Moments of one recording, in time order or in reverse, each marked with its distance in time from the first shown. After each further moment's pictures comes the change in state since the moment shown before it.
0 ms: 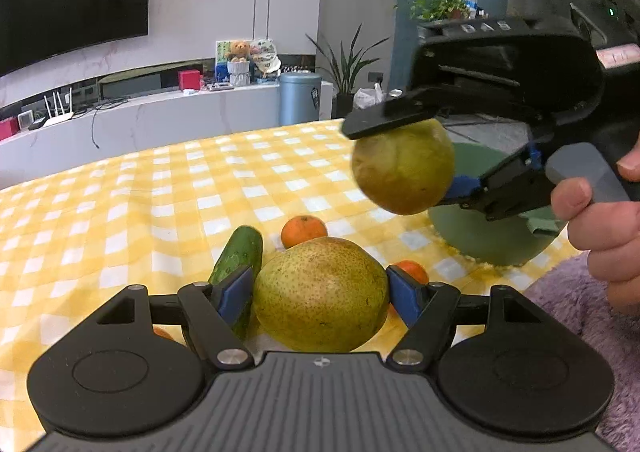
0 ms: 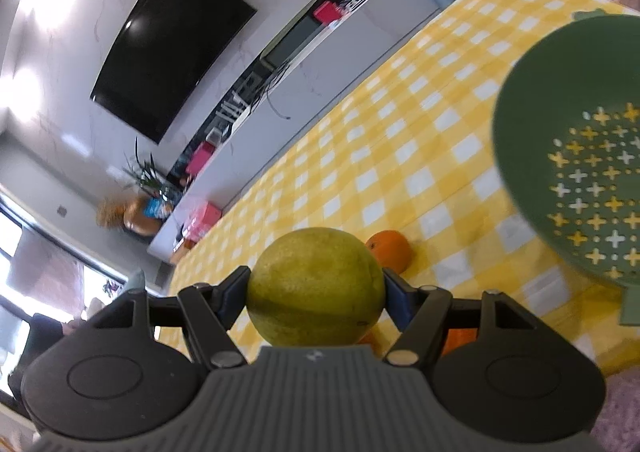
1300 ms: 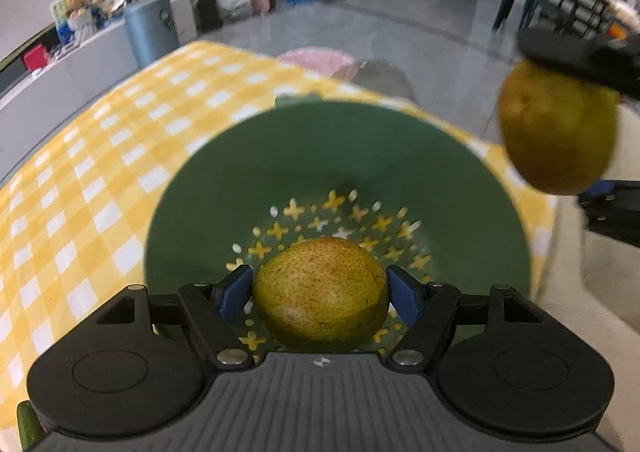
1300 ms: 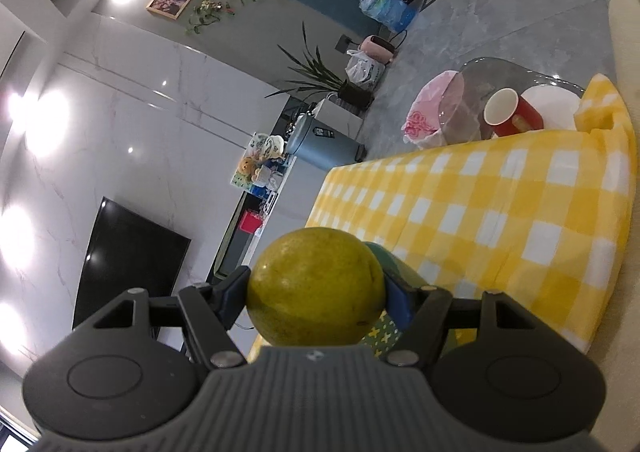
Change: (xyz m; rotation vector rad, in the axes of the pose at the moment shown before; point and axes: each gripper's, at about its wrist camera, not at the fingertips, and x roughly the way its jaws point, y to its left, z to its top) left arm 0.185 -0.165 0.076 0.318 0.412 -0.209; right arm -0.168 -0.154 0.027 0.382 -0.582 -0.085
